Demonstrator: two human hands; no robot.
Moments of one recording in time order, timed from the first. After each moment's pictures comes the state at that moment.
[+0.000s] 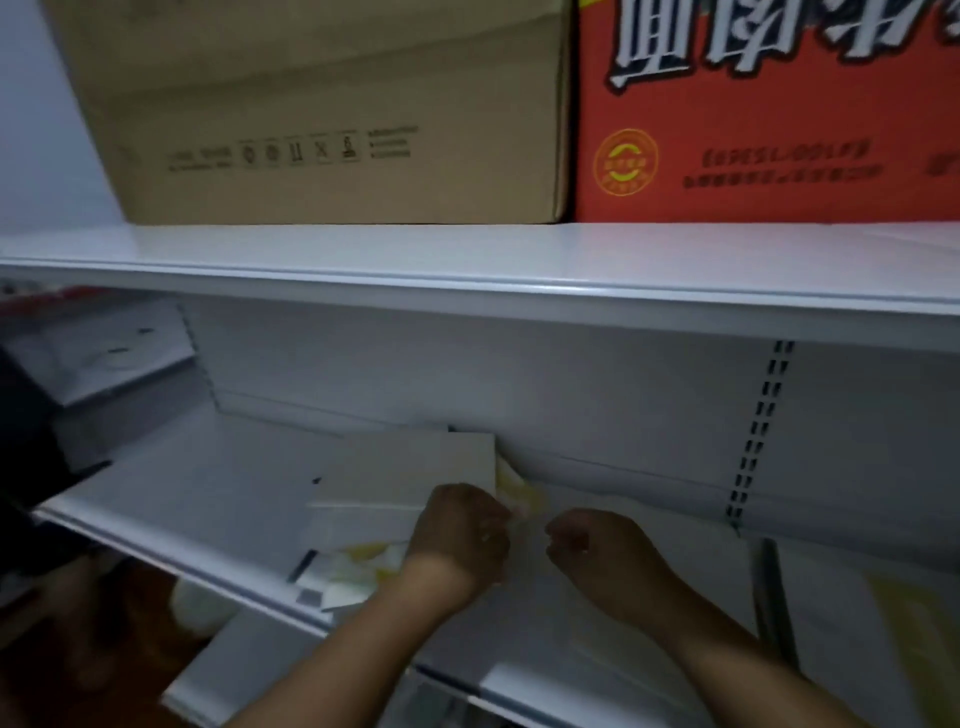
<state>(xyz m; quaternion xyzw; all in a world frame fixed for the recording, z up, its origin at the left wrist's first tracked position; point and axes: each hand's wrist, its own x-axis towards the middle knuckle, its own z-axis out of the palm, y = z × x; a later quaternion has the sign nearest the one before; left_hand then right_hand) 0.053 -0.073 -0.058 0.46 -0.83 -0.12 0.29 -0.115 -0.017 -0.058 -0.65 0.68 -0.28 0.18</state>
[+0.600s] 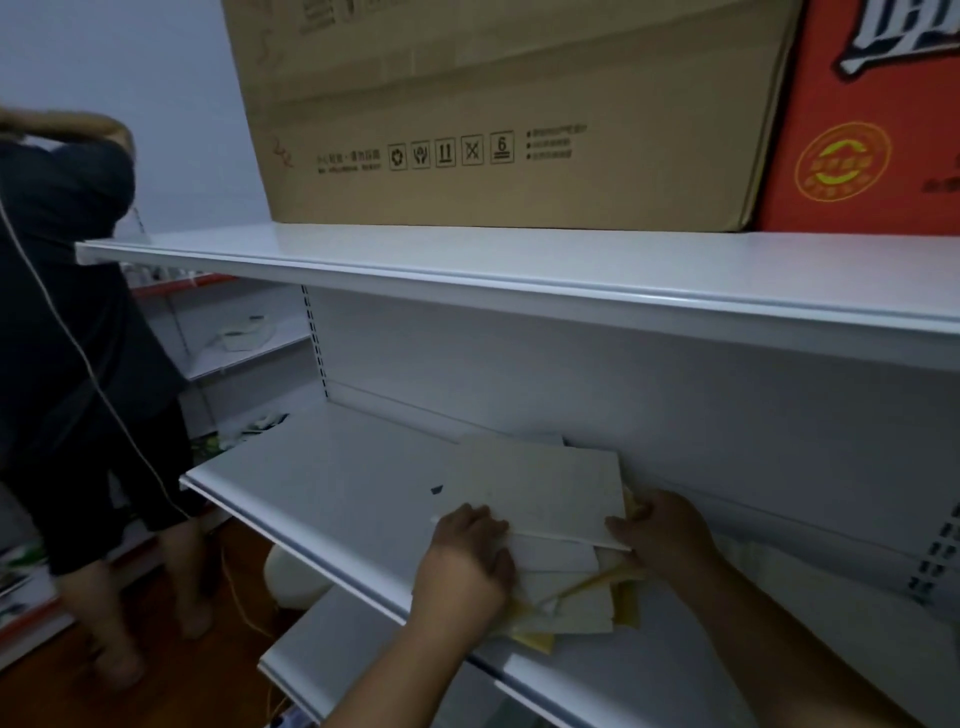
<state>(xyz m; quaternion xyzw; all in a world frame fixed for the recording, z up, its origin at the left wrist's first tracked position) 0.160 -0.093 -0.090 0.54 -0.76 -0.04 0.35 -0.055 -0.113 -0.067 -0.51 0.73 -0.35 0.29</state>
